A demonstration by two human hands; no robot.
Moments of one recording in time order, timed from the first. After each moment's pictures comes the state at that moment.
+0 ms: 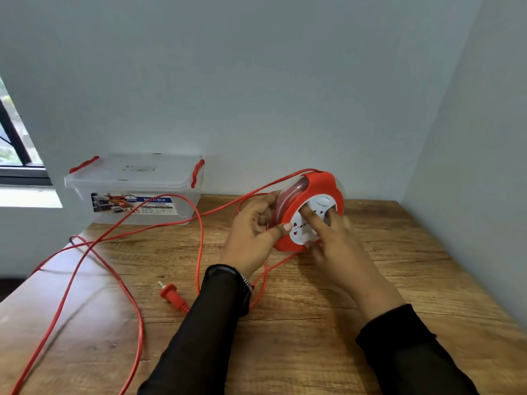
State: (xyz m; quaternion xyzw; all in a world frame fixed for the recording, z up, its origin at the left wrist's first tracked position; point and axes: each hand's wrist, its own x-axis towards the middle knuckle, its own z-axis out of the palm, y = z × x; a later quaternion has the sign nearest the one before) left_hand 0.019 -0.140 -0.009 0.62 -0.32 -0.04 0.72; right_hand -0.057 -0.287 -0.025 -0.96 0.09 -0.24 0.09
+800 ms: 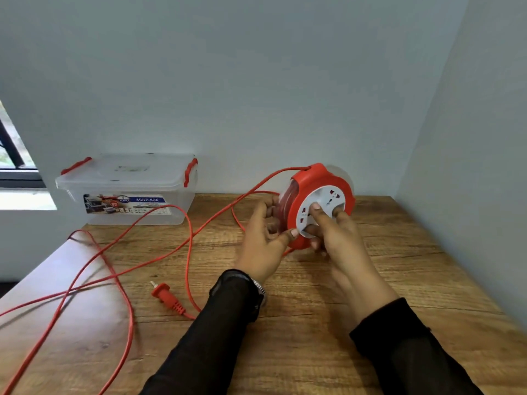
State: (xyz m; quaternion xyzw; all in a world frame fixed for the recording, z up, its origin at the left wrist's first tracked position) left_hand 0.011 -0.167 -0.031 0.59 -0.32 -0.07 0.74; right_hand -0.054 -0.274 -0.009 -0.59 0.22 -0.26 0.73
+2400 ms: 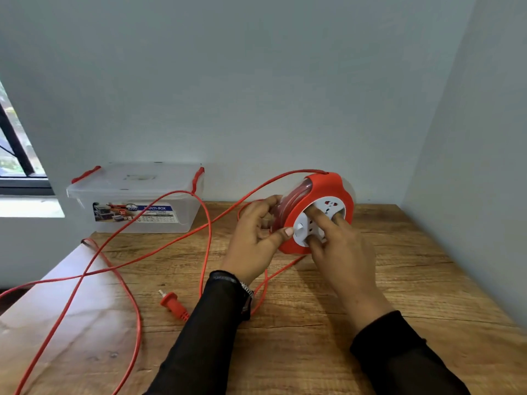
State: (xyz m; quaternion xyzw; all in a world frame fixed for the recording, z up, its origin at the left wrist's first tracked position) left_hand 0.027 -0.140 -0.013 0.68 -0.36 0.02 0.64; right_hand -0.057 -0.273 -0.019 -0.91 0.14 -0.38 0.06
